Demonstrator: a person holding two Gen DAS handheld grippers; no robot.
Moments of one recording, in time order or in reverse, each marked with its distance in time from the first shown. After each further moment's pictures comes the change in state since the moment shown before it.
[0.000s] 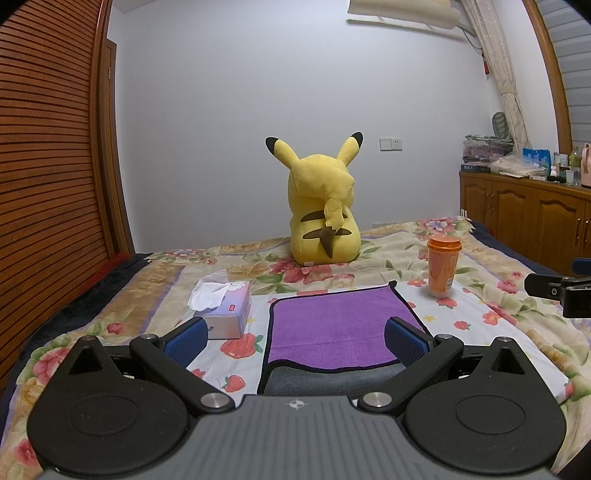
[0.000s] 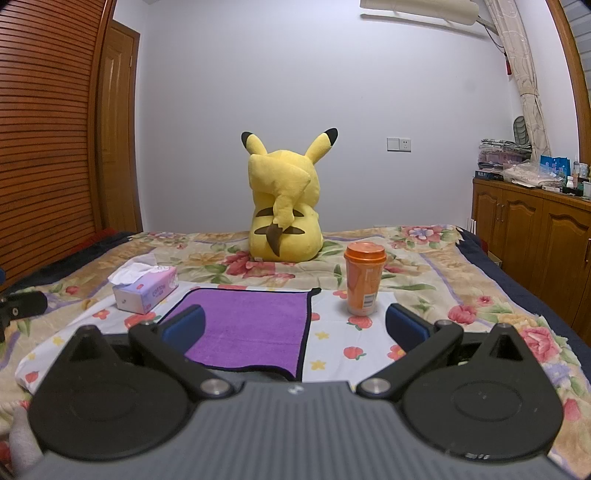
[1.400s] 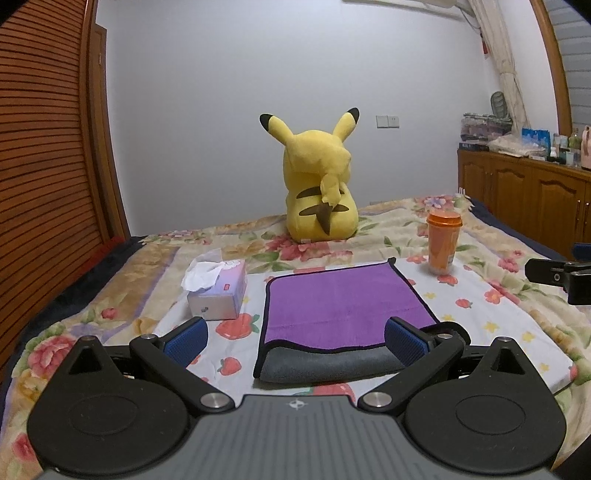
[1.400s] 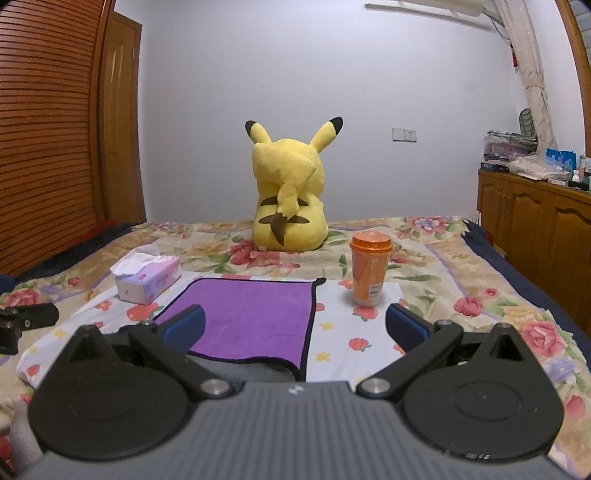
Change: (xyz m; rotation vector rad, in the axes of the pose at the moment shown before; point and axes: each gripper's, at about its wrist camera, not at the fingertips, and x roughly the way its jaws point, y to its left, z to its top) left arm 0.014 -0.001 -0.008 0.022 0.075 -0.006; right arm 0.010 0.004 -0.005 0.000 0.037 0.016
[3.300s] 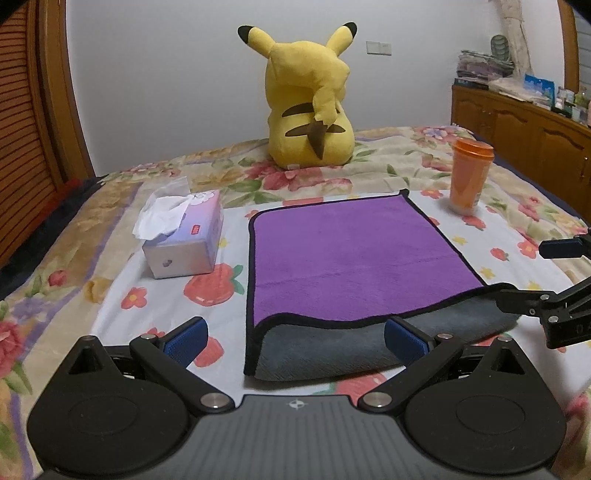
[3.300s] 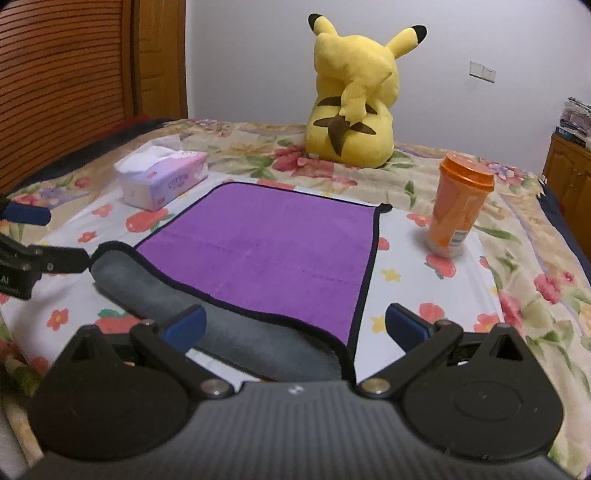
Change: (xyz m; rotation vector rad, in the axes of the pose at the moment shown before) left arm 0.139 0.027 -0.002 0.018 0.252 -0.085; right arm 0.130 0.029 -0.018 -0.166 0.310 0.134
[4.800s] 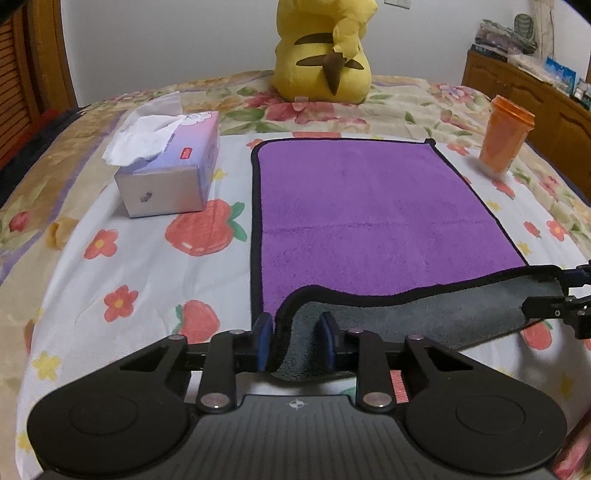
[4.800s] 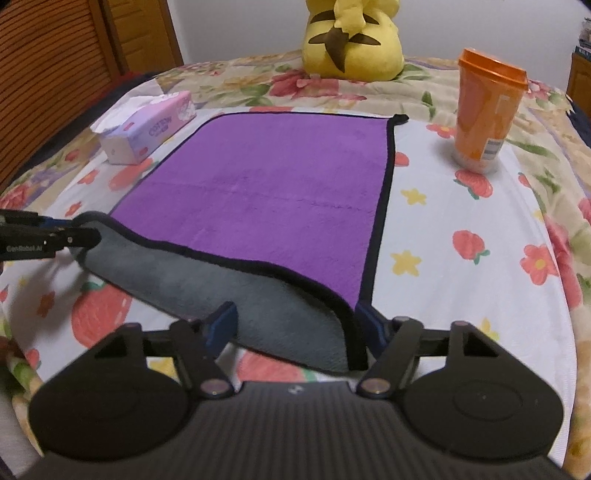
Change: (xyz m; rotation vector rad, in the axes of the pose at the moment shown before) left arm 0.076 0.033 -0.007 -0.071 0.203 -0.066; right arm 0.055 -0.027 -0.011 0.125 0.243 0.110
